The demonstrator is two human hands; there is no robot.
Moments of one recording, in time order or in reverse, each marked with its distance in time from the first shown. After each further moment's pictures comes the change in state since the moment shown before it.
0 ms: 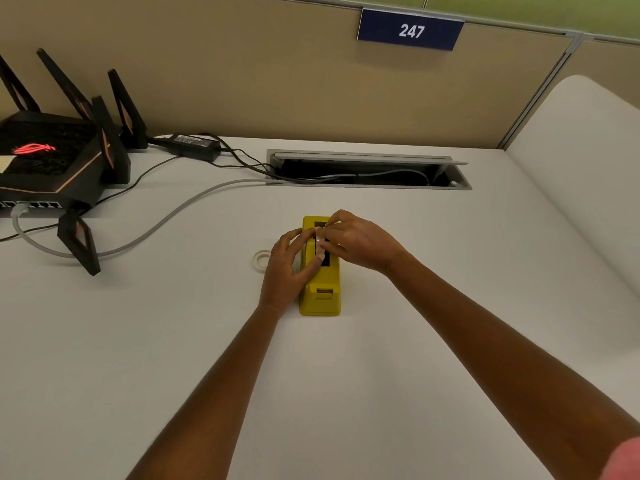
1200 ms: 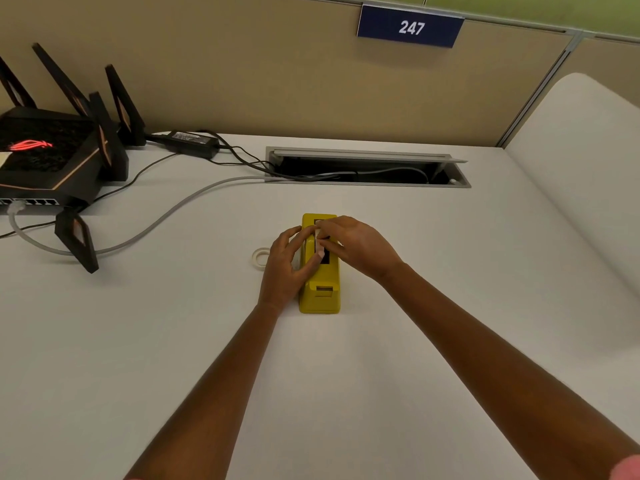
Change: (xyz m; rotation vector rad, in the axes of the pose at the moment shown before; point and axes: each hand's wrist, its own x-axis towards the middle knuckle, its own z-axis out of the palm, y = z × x) left_hand 0.000 0.000 -0.001 -0.016 -0.004 0.002; right_hand -0.006 -0.016 0.007 0.167 0.165 0.162
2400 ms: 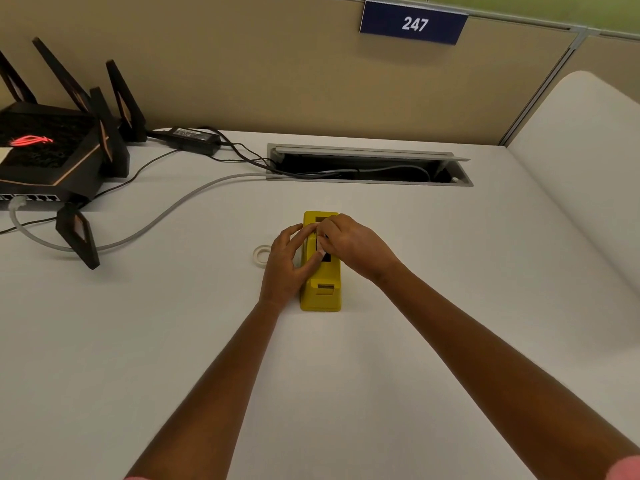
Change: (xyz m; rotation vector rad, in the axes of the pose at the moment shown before) left_hand -0.001 0.002 0.000 0.004 0.000 0.001; right_hand 0.000 -0.005 0.006 -0.134 -0.041 -0.065
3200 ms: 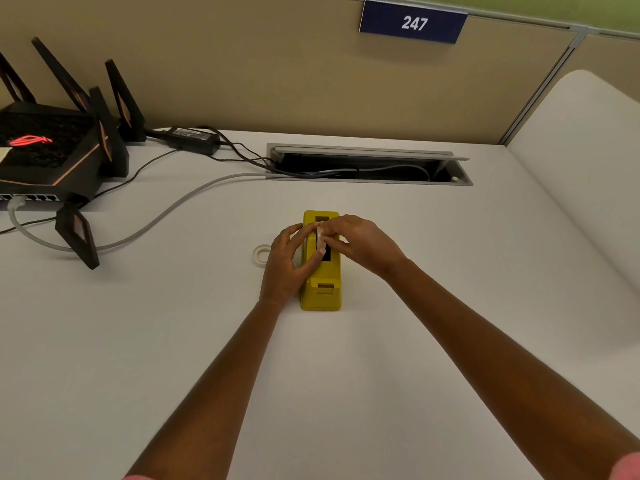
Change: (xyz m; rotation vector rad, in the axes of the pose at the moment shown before) left_hand 0.000 0.004 -0.001 -0.008 -0.008 -0.021; right_hand -0.002 0.008 -0.008 0.244 -0.052 0.153
